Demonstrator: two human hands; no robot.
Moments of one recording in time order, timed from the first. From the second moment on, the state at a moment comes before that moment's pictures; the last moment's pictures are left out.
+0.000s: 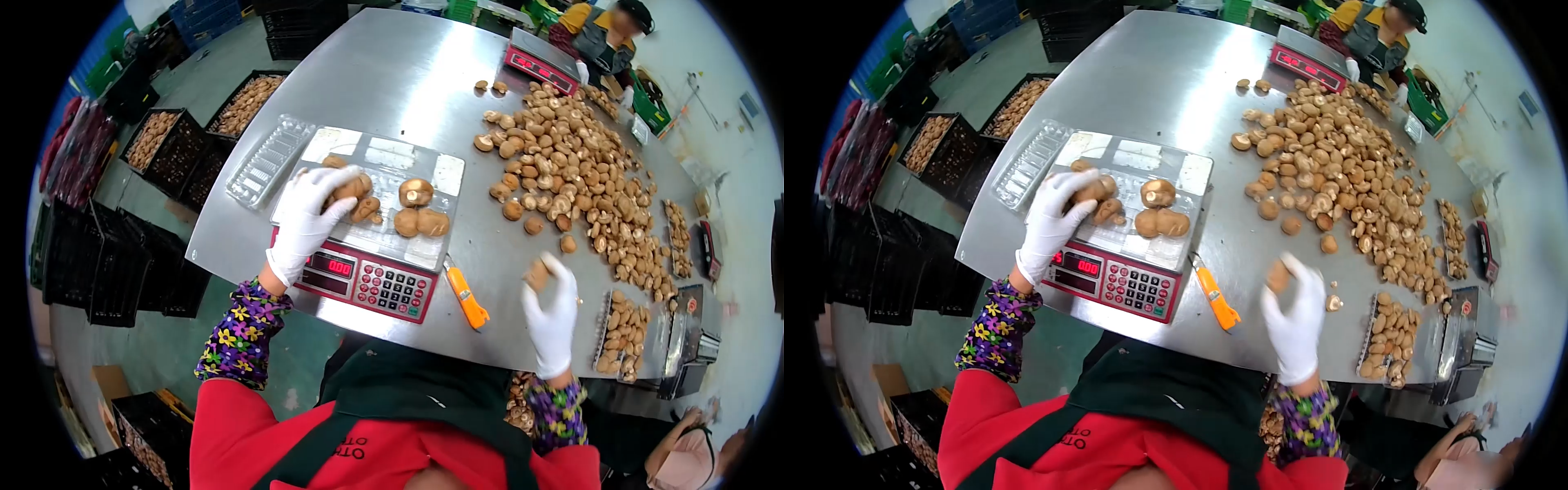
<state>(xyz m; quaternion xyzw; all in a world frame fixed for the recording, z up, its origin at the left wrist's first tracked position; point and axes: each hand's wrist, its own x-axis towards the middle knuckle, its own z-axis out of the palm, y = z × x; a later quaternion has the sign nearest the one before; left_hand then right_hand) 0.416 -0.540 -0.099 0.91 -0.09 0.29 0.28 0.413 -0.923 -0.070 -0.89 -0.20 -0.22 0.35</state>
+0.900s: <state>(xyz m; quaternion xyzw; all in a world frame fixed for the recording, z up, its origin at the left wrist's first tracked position) 0.416 -0.874 -0.119 0.48 0.13 -0.35 0.79 0.460 -1.088 -0.198 -0.92 -0.05 -0.14 0.37</state>
